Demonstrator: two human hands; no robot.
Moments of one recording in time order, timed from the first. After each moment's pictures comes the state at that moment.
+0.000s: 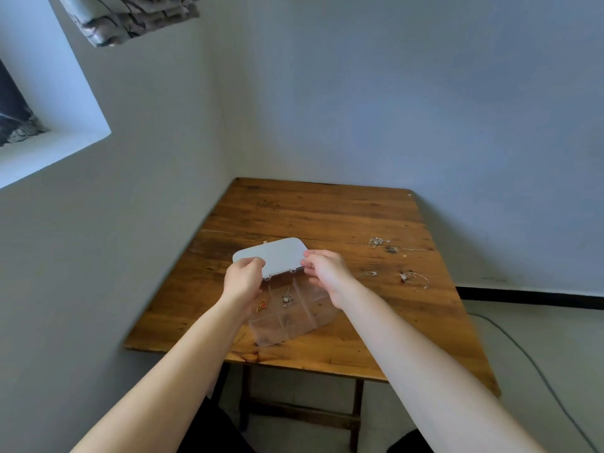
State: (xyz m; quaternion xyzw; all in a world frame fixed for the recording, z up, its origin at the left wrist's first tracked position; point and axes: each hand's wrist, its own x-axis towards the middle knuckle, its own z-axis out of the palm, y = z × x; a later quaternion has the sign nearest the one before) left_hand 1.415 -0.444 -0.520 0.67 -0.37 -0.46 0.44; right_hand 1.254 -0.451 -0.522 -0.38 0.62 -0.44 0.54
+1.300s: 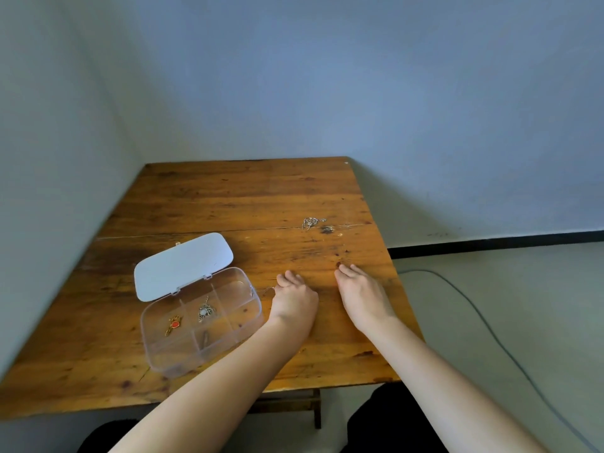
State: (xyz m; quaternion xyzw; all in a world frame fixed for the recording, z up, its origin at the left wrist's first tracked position) left_hand 1.203 -0.444 -0.599 0.52 -0.83 0.05 -0.20; right_hand 1.059 -0.415 -0.624 -0.69 0.72 -0.09 0.03
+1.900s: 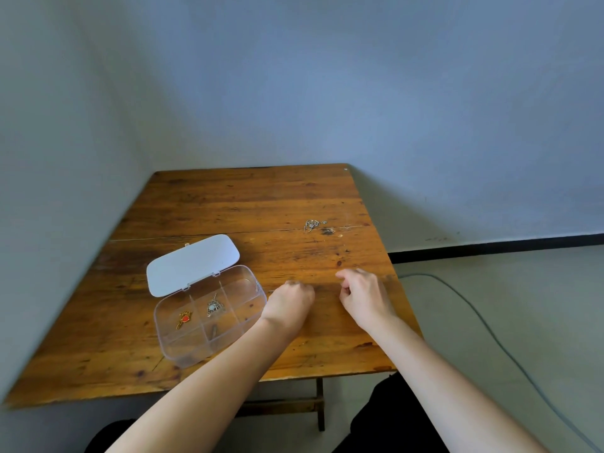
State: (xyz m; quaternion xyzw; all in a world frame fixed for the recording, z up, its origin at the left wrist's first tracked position) left_hand 1.236 -0.427 -0.578 0.43 -0.90 0.03 -0.08; right_hand 1.071 -0.390 -0.603 -0.62 0.74 -0.24 0.08
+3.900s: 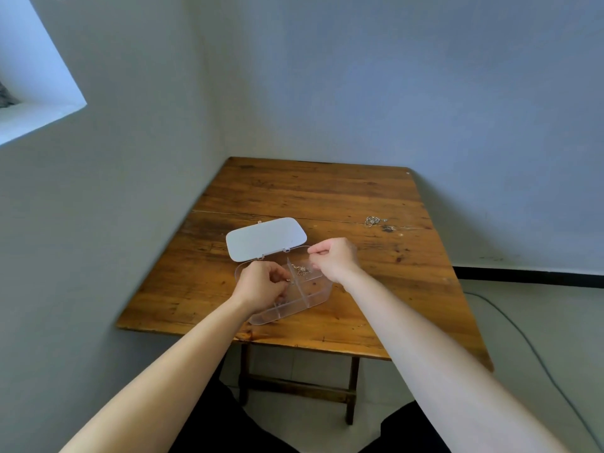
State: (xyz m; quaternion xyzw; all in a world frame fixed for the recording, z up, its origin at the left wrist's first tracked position) left_hand 1.404 -0.421 -0.559 0.61 -0.67 -0.34 0.24; right_hand 1.222 -0.450 -0.554 -0.54 0.69 -0.33 0.34
